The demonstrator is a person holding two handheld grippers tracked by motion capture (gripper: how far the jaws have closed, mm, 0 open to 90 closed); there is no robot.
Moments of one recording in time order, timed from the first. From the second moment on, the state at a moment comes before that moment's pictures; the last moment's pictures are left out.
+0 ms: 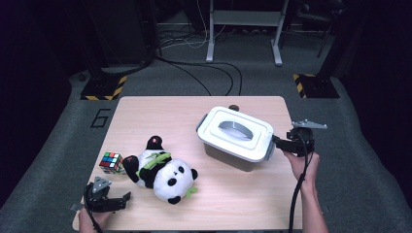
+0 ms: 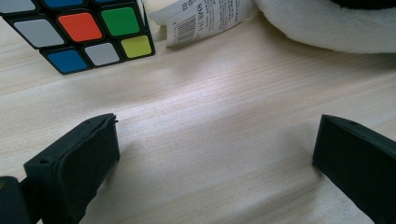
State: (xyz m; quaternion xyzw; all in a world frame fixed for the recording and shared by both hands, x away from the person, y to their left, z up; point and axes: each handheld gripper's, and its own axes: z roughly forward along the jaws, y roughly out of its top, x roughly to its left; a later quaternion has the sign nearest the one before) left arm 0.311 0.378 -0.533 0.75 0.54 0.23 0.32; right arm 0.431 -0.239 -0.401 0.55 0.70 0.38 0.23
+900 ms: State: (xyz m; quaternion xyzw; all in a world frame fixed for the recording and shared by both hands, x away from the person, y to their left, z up) left arm 0.311 0.377 -0.533 0.75 0.54 0.23 0.32; right arm 0.466 -0.144 -0.388 0.39 0.83 0.36 0.19
